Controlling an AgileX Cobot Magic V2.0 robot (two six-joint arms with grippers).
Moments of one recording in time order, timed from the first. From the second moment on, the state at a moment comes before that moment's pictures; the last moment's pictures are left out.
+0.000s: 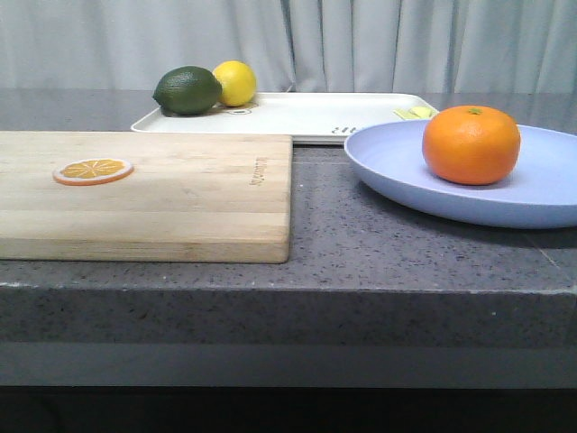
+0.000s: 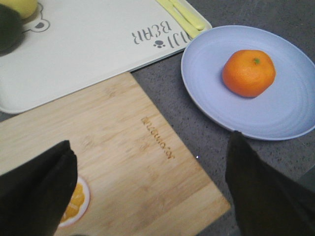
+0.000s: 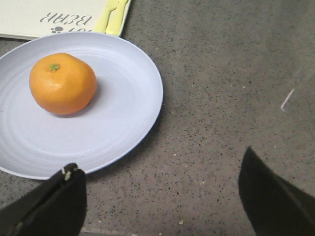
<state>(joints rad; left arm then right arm) -0.61 1.11 -1.09 -0.10 0.67 0.03 0.01 0.55 -0.63 0.00 0.66 0.01</state>
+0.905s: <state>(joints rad) -0.58 0.48 -0.68 -0.10 0.67 0.02 0.01 0.81 -0.90 0.00 1.08 0.01</state>
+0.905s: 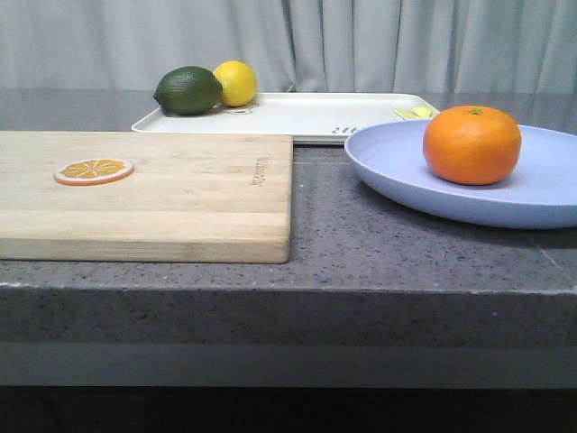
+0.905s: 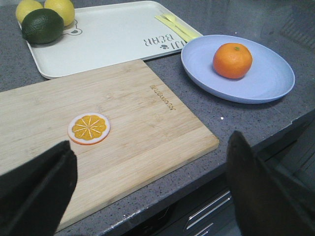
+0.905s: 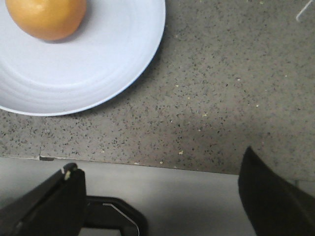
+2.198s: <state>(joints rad) -0.58 0.48 -0.68 -0.10 0.67 0.02 -0.37 1.59 -1.12 0.73 1.11 -0.39</state>
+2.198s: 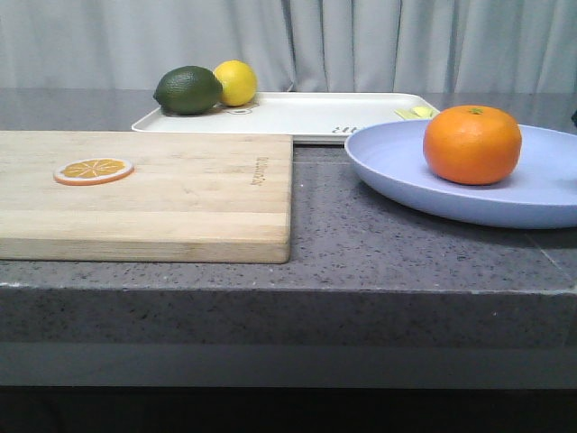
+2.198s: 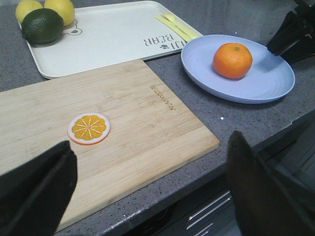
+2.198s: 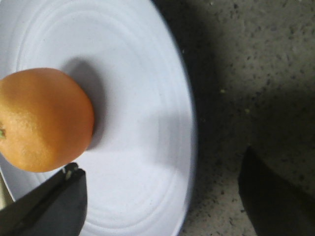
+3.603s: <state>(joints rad) -0.58 0.48 -0.68 -0.10 0.67 0.02 -0.33 1.61 -1.12 0.73 1.03 -0.43</state>
